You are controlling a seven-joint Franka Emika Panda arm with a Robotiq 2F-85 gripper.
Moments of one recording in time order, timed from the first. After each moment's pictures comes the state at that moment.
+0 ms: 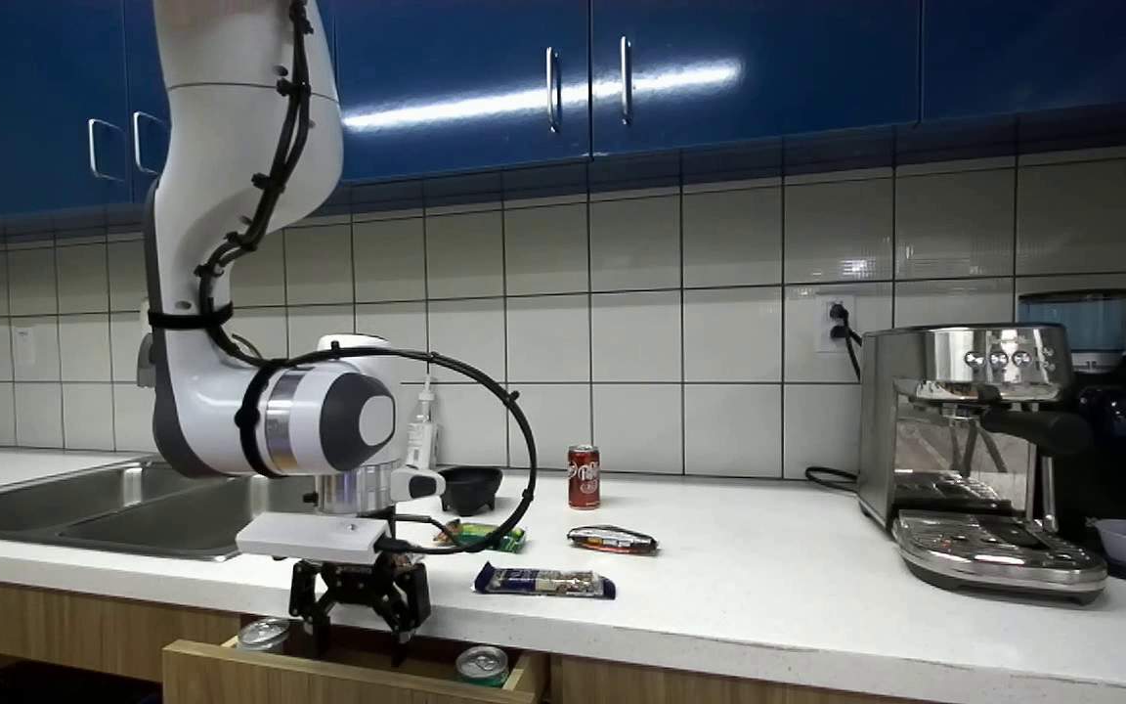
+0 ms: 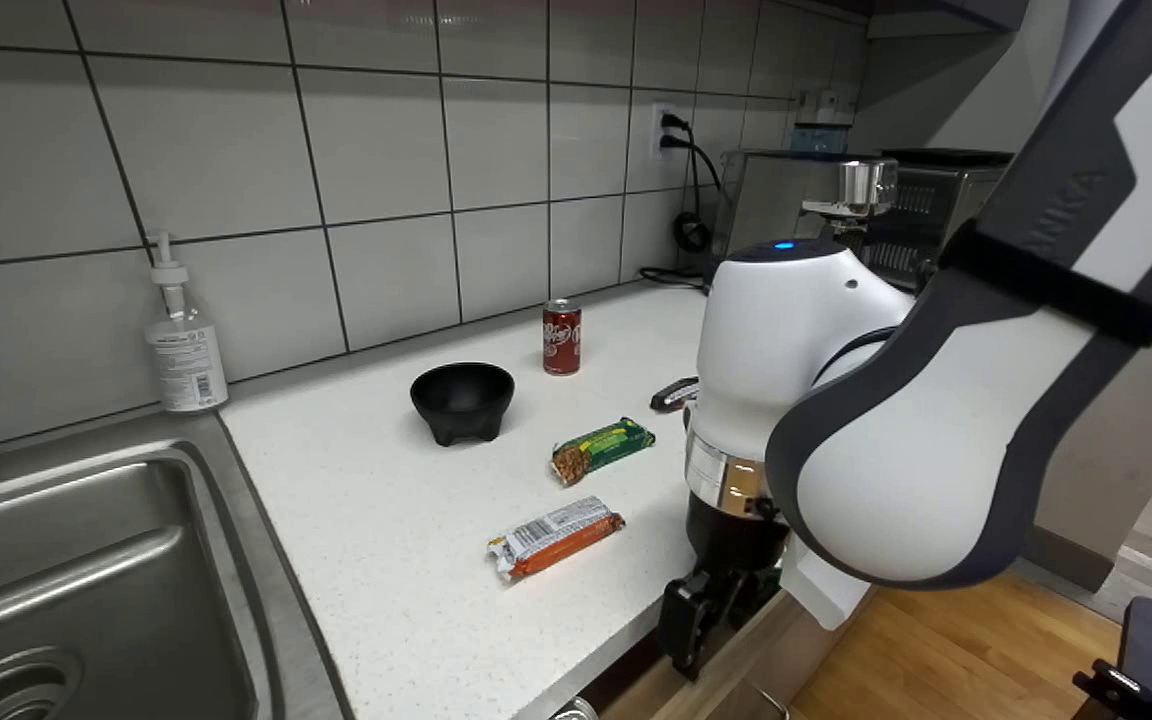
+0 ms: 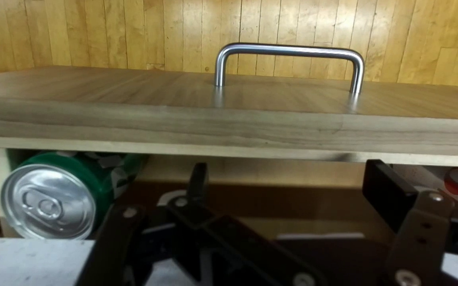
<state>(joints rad) 0.09 0.37 0.05 -2.51 -0.04 2.86 0.09</state>
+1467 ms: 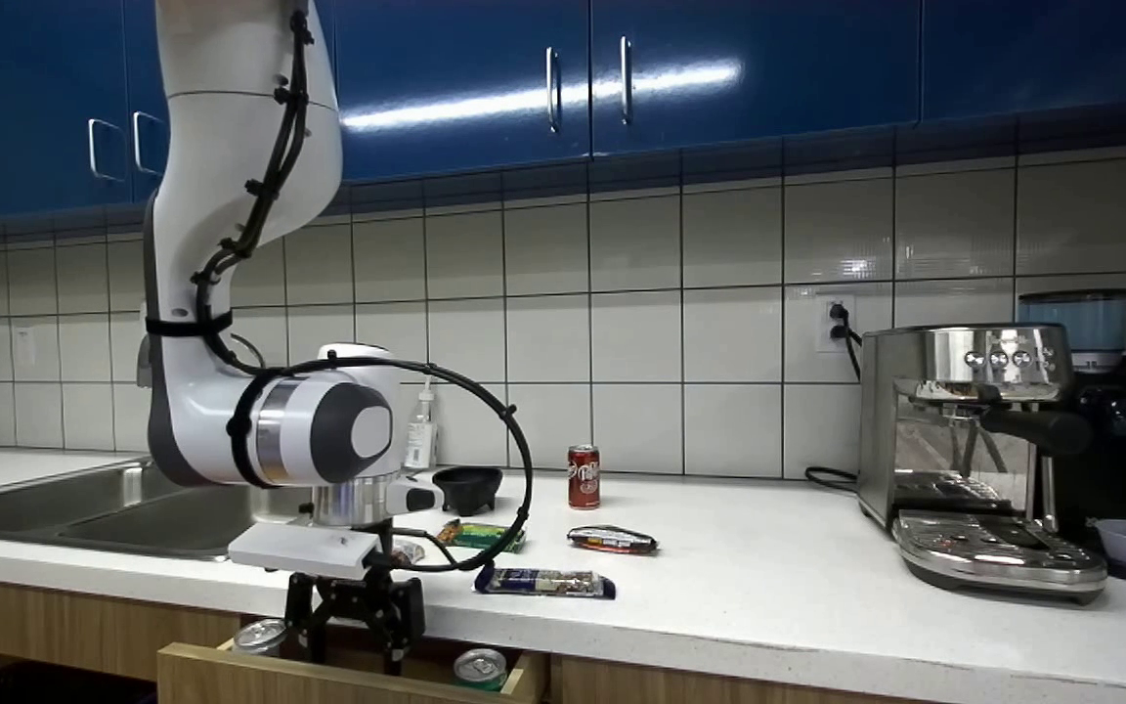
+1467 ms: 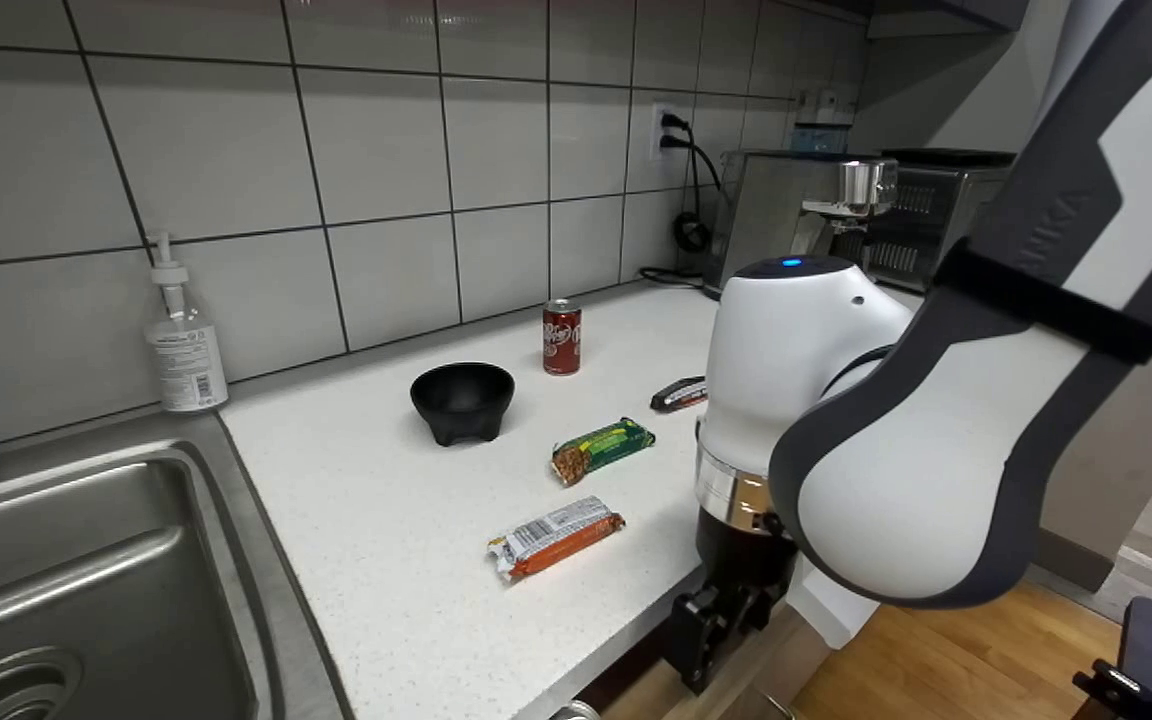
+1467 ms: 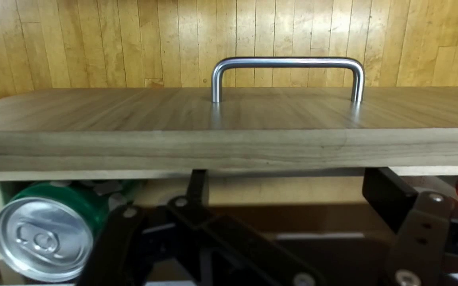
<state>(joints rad) 0.09 0.38 0.05 -2.52 0.00 2.87 0.10</state>
